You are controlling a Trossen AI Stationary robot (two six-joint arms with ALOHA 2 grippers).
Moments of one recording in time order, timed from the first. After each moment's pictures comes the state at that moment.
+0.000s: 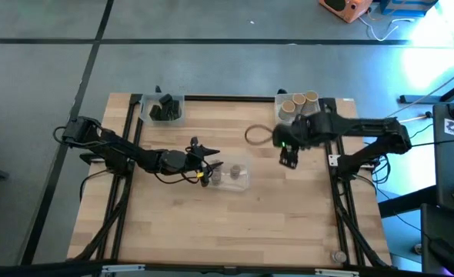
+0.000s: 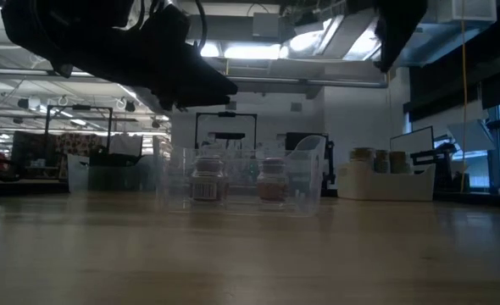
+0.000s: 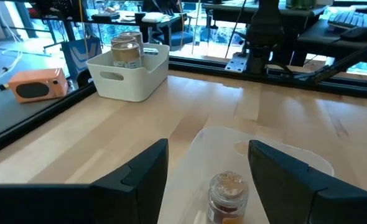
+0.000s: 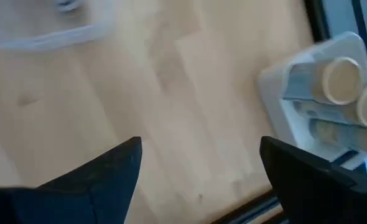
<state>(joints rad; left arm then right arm) -0.15 1.49 0.51 0.77 -0.49 -0.12 0.02 1.44 1.51 -1.45 0.27 0.35</state>
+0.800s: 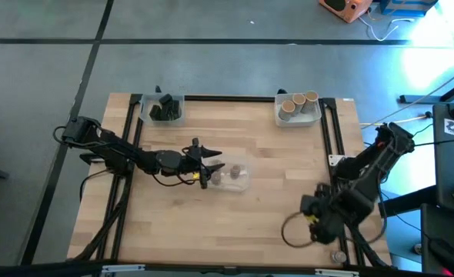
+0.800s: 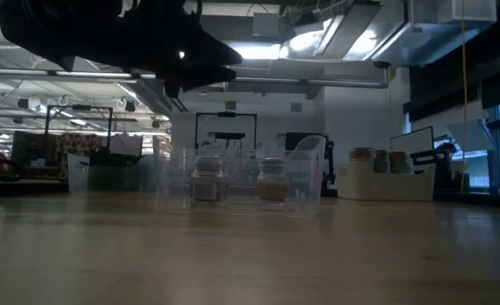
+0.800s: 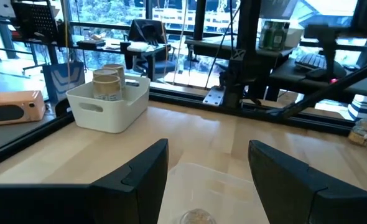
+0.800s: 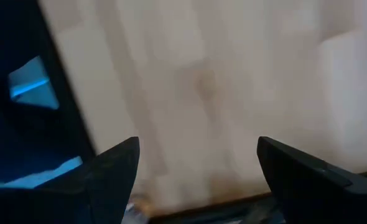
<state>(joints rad) -0.18 1.49 0.51 0.91 -0.45 -0.11 0.85 1.44 1.34 -1.30 0.06 1.13</state>
